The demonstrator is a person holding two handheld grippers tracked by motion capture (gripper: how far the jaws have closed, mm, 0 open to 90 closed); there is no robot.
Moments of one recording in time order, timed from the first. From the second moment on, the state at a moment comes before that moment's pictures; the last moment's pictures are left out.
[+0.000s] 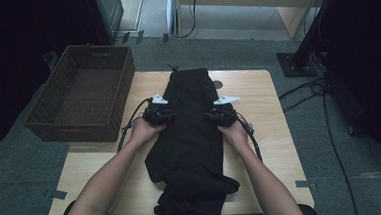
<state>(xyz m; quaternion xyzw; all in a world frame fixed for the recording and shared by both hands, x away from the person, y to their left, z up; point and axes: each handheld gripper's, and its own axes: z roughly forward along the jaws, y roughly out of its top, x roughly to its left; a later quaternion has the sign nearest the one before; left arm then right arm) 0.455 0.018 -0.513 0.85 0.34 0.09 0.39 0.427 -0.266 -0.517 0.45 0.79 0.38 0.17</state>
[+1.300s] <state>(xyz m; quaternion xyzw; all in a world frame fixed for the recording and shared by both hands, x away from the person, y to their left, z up) 0.416 0.030 -0.486 0.85 0.33 0.07 0.41 0.378 -0.277 -0.492 0.43 0.78 0.42 0.16</state>
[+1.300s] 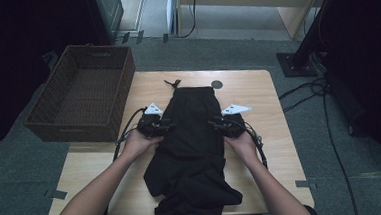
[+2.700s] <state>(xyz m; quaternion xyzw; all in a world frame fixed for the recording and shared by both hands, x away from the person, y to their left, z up) 0.505 0.007 -0.507 0.86 0.36 0.09 0.36 0.462 -0.284 -0.518 0.49 0.77 0.38 0.17</state>
